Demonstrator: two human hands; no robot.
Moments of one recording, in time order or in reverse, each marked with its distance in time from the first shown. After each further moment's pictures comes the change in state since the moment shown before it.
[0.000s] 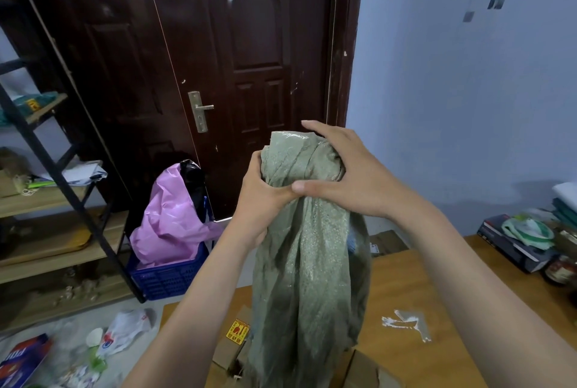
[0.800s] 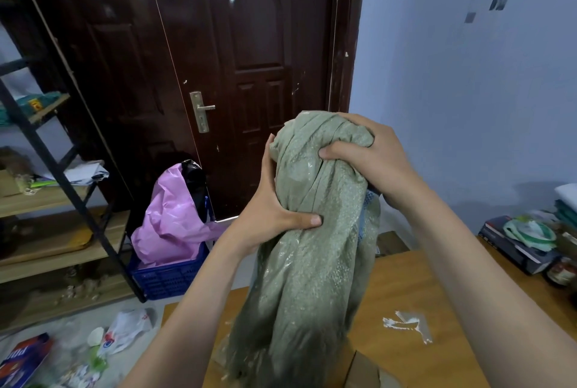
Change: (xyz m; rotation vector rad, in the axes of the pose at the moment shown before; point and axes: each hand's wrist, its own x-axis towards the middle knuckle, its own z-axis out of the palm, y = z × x) left_hand -0.012 -0.002 -0.010 0.092 -0.344 0.048; right_hand 0.011 0.000 -0.013 0.378 0.254 0.073
